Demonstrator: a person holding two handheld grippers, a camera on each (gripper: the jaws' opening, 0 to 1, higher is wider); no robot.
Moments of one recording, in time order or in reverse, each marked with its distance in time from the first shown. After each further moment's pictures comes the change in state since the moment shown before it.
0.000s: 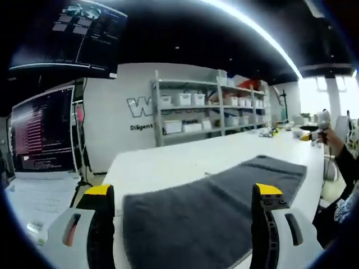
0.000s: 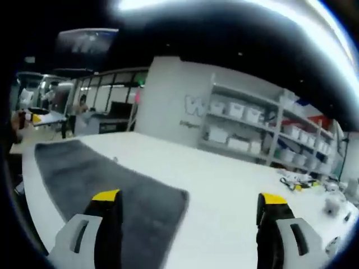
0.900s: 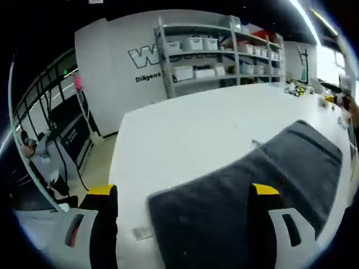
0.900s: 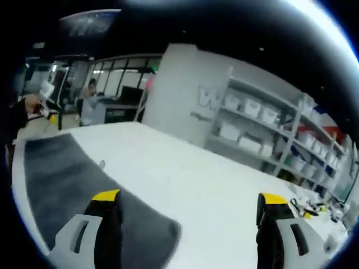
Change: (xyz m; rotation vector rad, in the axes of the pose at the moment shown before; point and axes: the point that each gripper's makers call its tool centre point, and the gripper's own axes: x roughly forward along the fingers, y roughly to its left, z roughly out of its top) left arm 0.158 0.087 -0.041 0.066 0.470 0.085; right arm 0.142 -0.014 0.061 -0.102 0.089 0.087
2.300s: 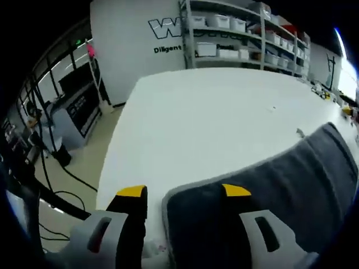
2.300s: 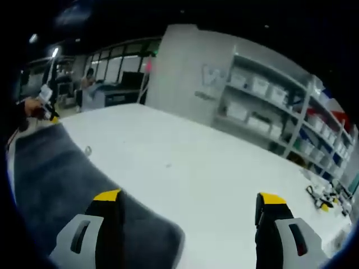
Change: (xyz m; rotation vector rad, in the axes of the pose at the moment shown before) left arm 0.099 0.071 -0.059 -0.144 0.175 0.092; right arm 0.084 0.009 -0.055 0.035 0.148 0.043
